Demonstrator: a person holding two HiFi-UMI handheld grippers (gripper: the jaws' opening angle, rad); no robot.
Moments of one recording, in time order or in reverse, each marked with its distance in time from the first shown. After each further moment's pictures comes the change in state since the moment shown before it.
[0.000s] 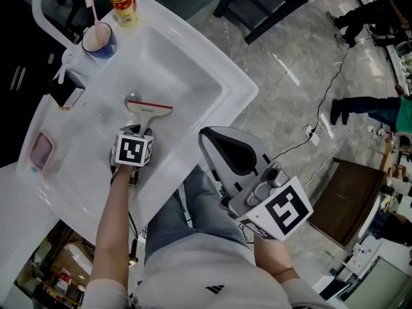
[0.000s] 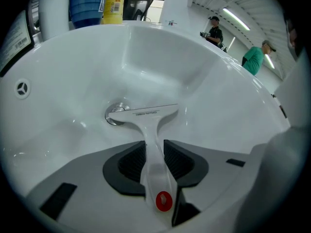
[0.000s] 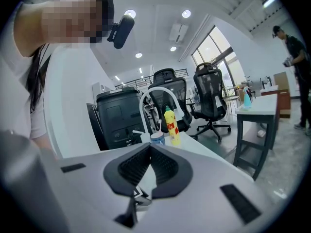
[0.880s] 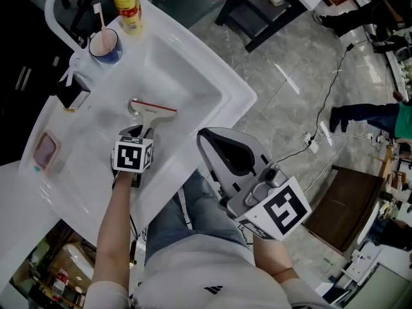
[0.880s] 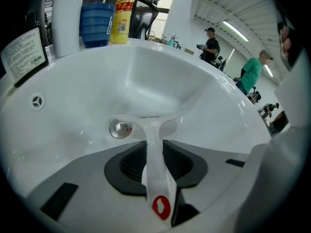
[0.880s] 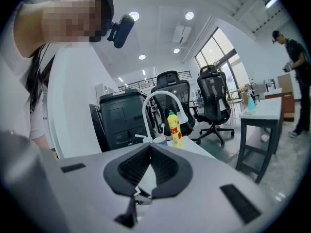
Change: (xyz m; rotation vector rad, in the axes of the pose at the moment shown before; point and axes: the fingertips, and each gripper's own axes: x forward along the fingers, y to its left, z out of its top) left arm -0.029 -0.006 0.027 -0.048 -0.131 -0.007; right arm 0.001 0.006 0.015 -0.025 -0.023 0.030
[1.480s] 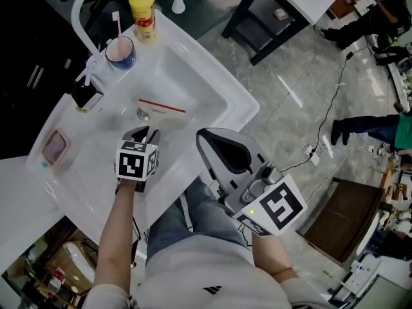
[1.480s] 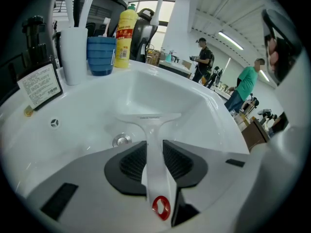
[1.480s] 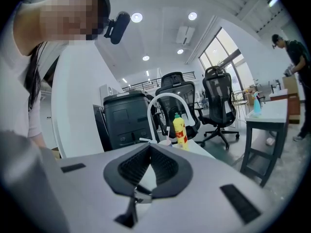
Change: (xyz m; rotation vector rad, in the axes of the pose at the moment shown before) left arm -0.045 -0.010 0.033 -0.008 -0.135 -0.014; right arm 0.010 0.014 0.013 -0.021 -0.017 0.044
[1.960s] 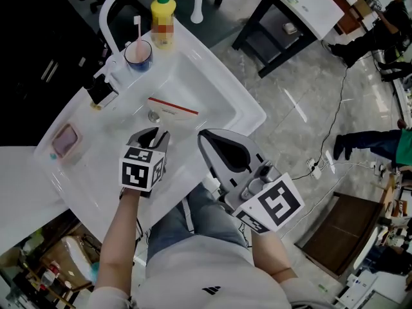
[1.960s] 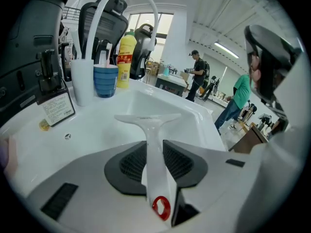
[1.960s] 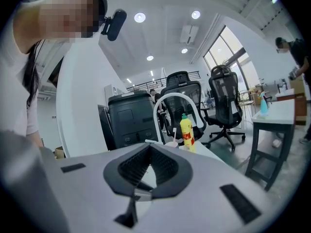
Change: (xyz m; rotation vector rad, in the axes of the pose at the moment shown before) left arm -0.046 -0.014 0.029 -0.009 -0.134 -0.012; right arm 0.012 0.016 0.005 -0.017 -0.002 0.057
